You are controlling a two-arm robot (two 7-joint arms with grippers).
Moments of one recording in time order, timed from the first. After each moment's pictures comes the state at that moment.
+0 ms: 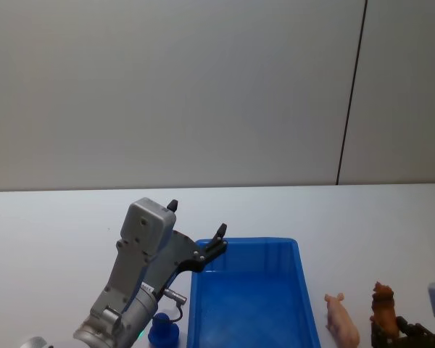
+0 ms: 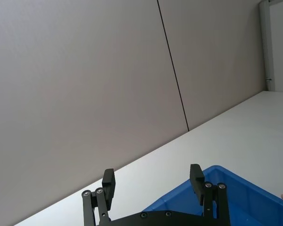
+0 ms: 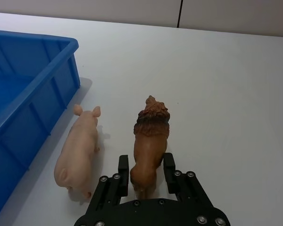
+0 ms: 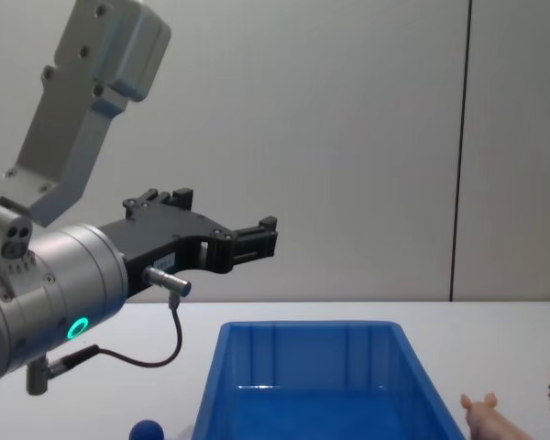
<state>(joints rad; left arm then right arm) -0.24 0.38 0.45 -1.63 -0.20 0.01 -0.01 -0.09 0.31 -0.22 -1.67 0.26 0.28 -0.04</state>
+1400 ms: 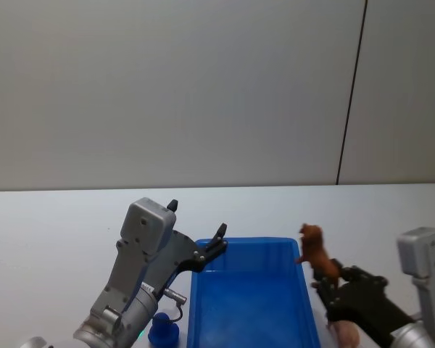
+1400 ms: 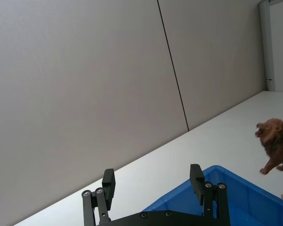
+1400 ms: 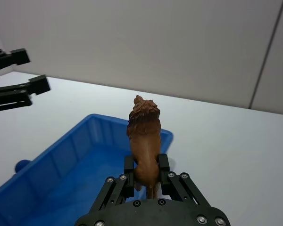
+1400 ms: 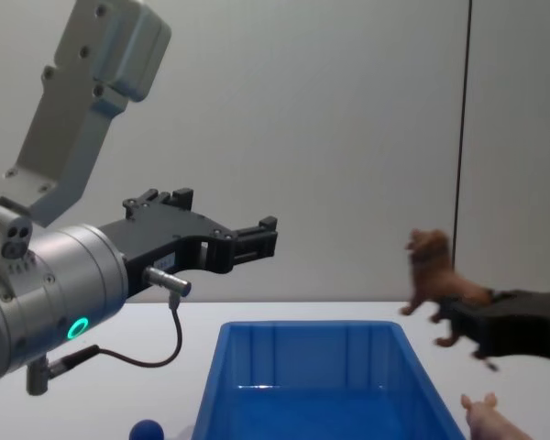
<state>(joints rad) -0.24 0.38 0.45 -1.63 -0.20 0.01 -0.01 -0.01 0.25 -0.25 -1.76 0.24 0.21 0.17</state>
